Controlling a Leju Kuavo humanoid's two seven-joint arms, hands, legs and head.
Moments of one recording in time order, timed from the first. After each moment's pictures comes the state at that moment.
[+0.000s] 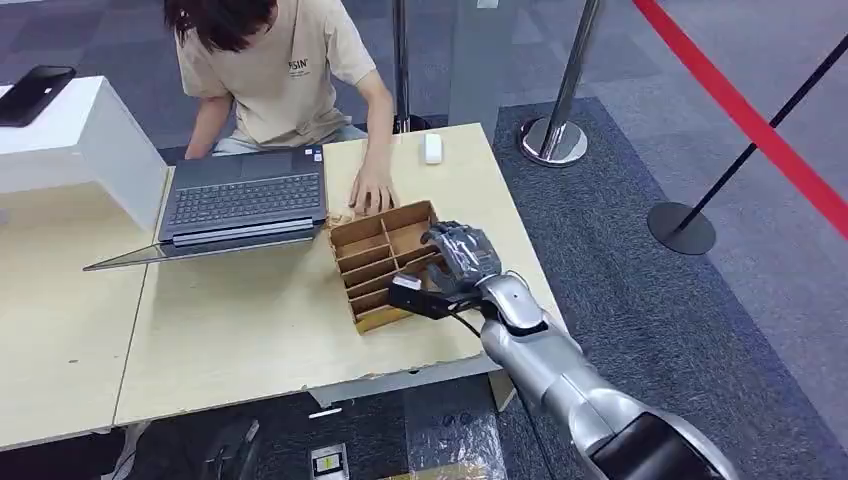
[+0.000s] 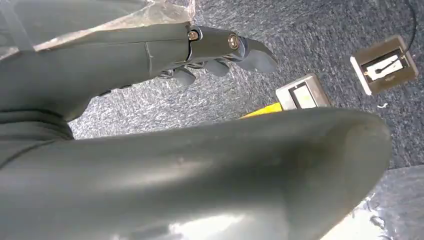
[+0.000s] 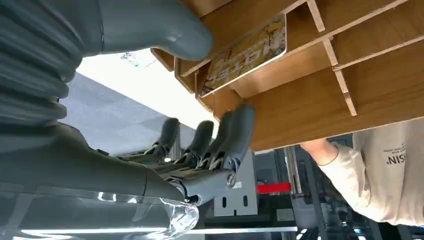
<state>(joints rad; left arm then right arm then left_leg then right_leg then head) -0.33 0.01 -0.89 -0.20 0.54 0.09 -0.06 -0.68 0.03 0.56 -0.61 0.98 -0.54 -0.07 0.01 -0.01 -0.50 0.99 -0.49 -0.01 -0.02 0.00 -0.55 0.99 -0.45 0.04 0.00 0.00</state>
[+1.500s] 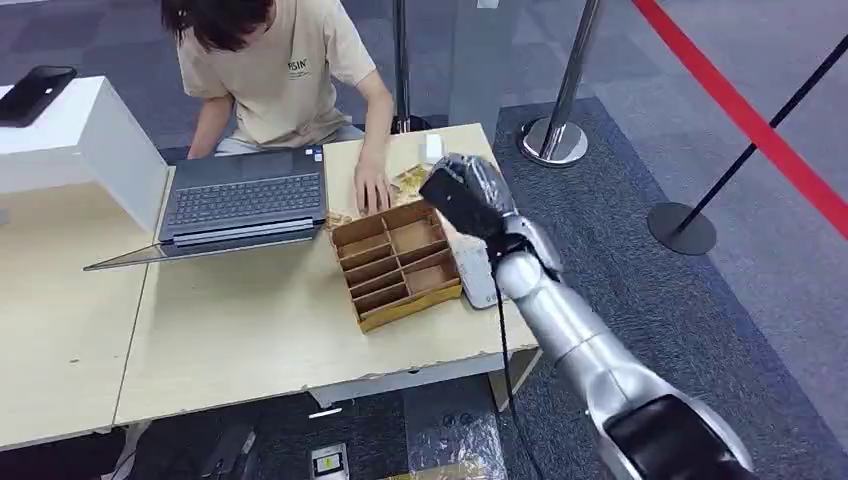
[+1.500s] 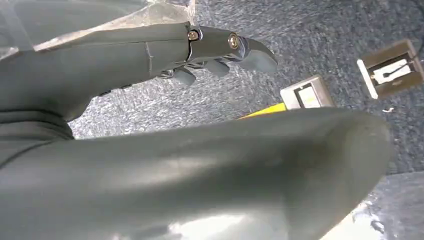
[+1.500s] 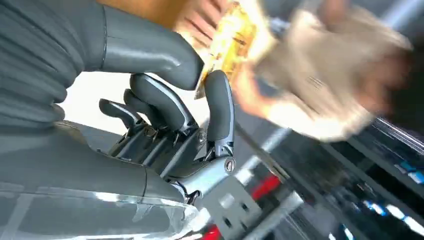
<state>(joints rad) -0.28 0.01 -0.87 -0.20 0.55 0.11 -0.11 -0.78 -0.02 0.44 -0.94 0.38 -0.30 -0.08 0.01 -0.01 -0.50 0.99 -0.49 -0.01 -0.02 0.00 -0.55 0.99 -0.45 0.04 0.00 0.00</state>
